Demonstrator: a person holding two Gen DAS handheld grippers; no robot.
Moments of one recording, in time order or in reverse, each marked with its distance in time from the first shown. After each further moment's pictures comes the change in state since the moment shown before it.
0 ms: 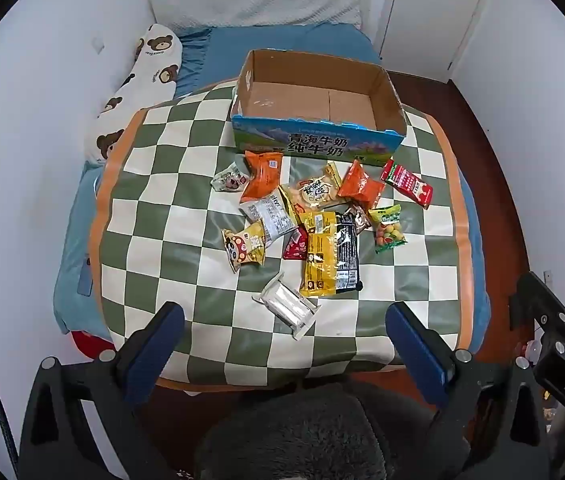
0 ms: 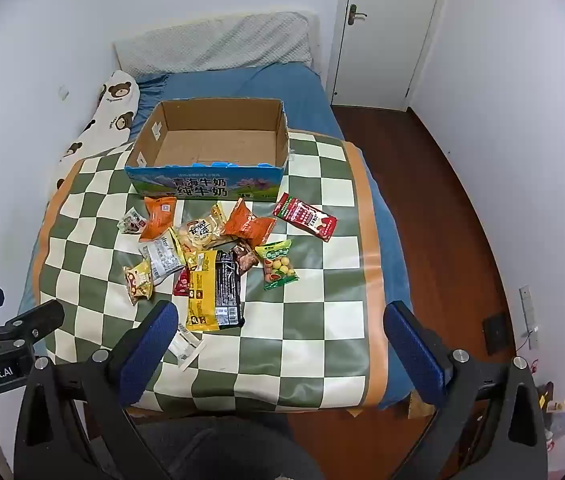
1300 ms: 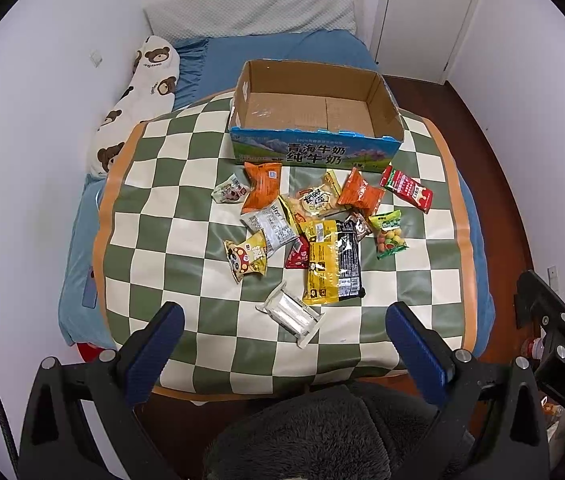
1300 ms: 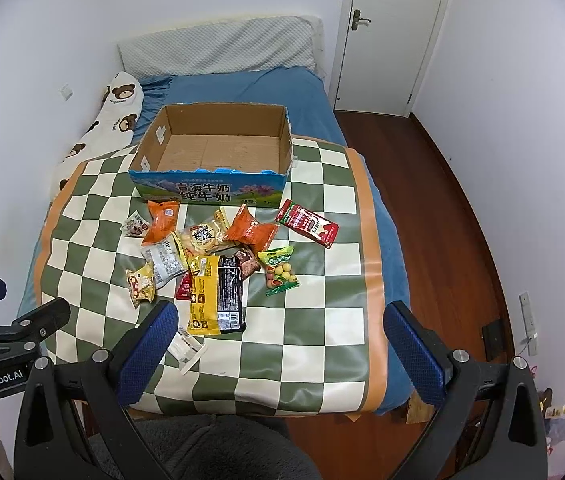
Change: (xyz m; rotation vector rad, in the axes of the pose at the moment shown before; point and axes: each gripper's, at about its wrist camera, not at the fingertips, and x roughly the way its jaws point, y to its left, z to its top) left arm -0.003 -0.006 0.009 0.038 -0.024 0.034; right arm -0.003 0.001 0.005 -0.012 -0.025 0.006
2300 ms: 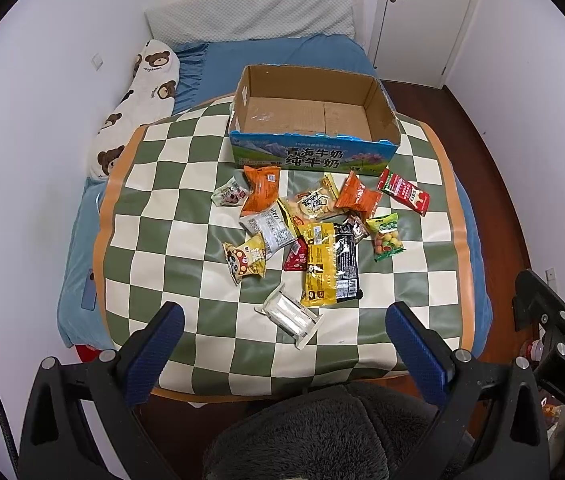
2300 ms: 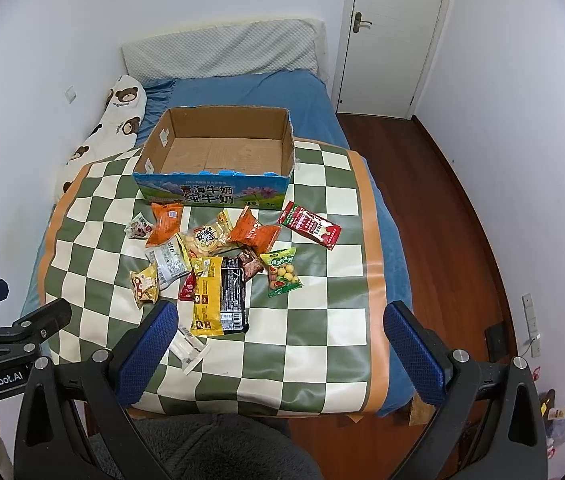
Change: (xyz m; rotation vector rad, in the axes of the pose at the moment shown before) left arm -0.006 0.001 0.002 0.000 -0.018 -0.010; right arm -0.005 0.002 0.003 -0.003 -0.011 0.009
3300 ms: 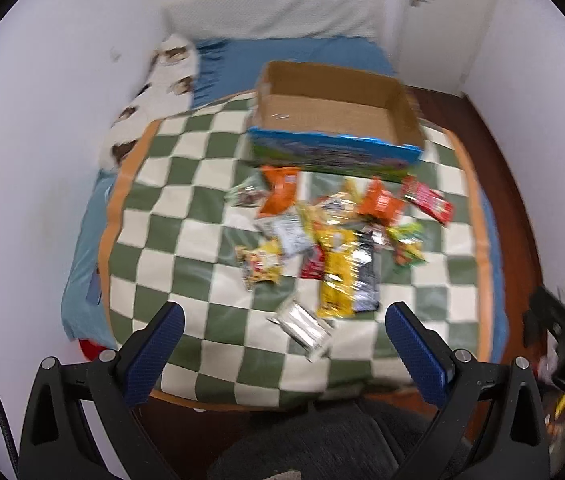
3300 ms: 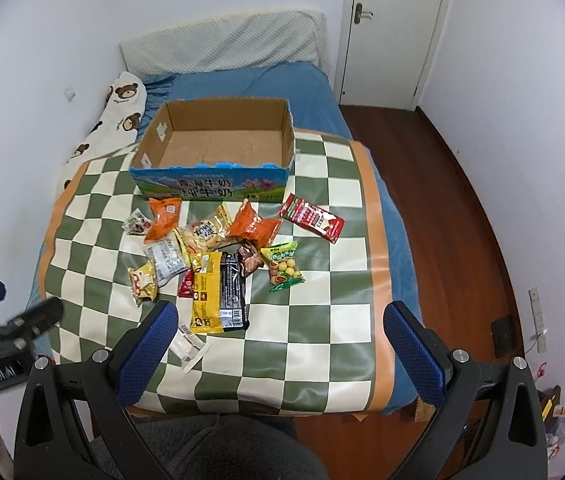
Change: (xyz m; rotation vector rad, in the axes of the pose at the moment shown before) left arm 0.038 0.022 -0.004 -0.091 -0.014 0.061; right arm 0.029 -0.009 -0.003 0.018 0.039 0.034
